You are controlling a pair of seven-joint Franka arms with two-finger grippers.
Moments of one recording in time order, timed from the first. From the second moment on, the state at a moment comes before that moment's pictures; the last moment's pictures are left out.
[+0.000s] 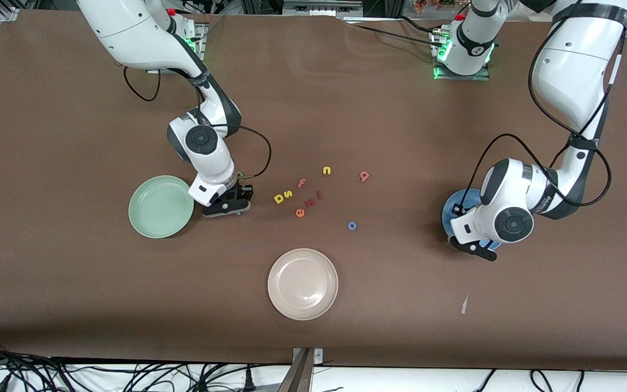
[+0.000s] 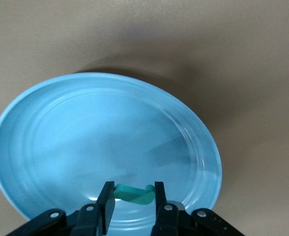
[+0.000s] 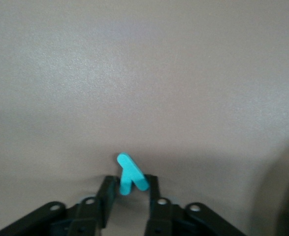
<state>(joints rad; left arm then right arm) 0.04 0.71 -0.23 -1.60 0.27 1.94 0.10 0.38 0.58 0.09 -1.99 -0.29 2.69 0.48</state>
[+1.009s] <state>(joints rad) 0.04 0.66 -0.41 -1.57 0.27 1.94 0.01 0.26 0.42 0.07 -2.02 -0.29 2.55 0.24</state>
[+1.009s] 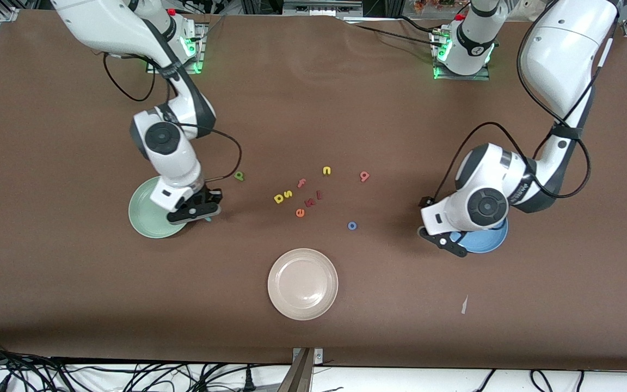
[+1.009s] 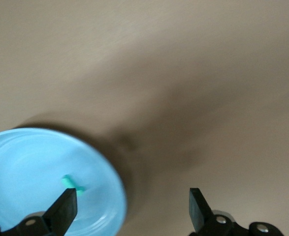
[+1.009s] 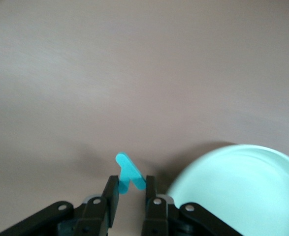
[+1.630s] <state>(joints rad) -0.08 0.72 -0.44 -1.47 0.27 2.07 -0.45 0.11 0.26 0.07 -2.24 -0.29 2.53 0.08</state>
